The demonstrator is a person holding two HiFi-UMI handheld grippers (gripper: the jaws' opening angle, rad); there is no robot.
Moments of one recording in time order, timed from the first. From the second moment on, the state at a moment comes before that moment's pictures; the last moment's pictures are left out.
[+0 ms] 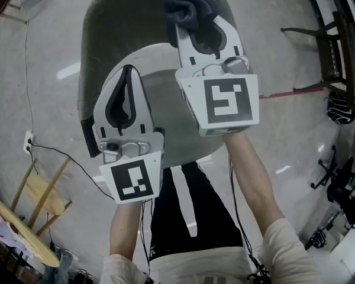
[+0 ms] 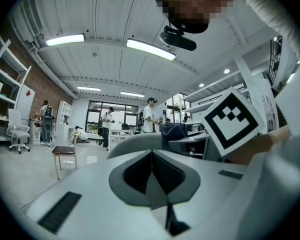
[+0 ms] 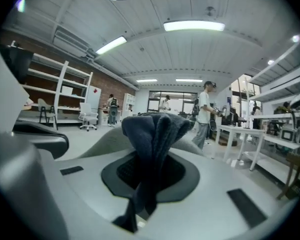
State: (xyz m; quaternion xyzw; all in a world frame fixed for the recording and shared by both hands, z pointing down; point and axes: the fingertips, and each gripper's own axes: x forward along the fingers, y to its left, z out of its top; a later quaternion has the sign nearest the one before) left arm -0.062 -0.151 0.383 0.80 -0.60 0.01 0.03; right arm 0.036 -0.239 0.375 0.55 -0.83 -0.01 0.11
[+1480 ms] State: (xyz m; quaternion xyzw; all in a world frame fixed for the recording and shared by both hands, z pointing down) left arm -0.158 -0.130 0.428 0.75 -0.66 0.04 0.05; right arm -0.114 -0.236 0.466 0.43 -0.89 0.05 0.12
